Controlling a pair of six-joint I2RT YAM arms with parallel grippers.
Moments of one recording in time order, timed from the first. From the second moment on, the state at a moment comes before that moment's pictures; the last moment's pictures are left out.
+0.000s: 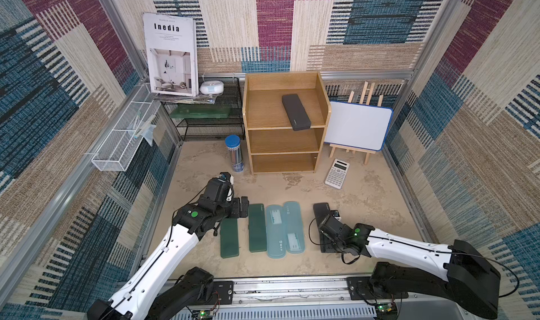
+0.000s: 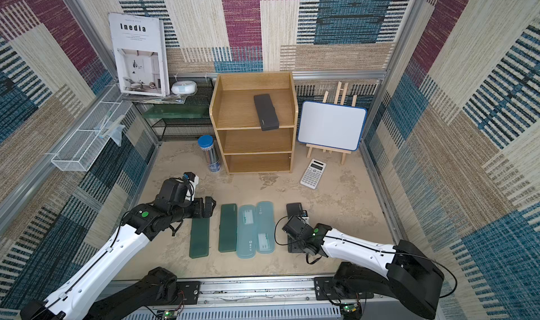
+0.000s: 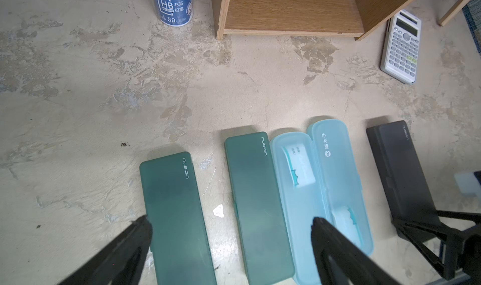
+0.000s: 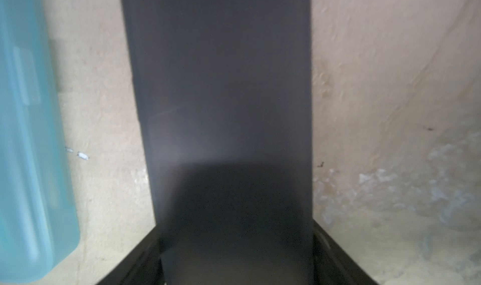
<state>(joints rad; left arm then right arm) -0.42 0.97 0.91 -0.80 -0.03 -0.36 0.93 1.14 0.48 -0.62 0.20 0.86</state>
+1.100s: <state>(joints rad) -0.35 1.19 1.04 -0.68 -0.02 -0.32 0.93 1.42 1.59 -0.81 0.33 0.46</state>
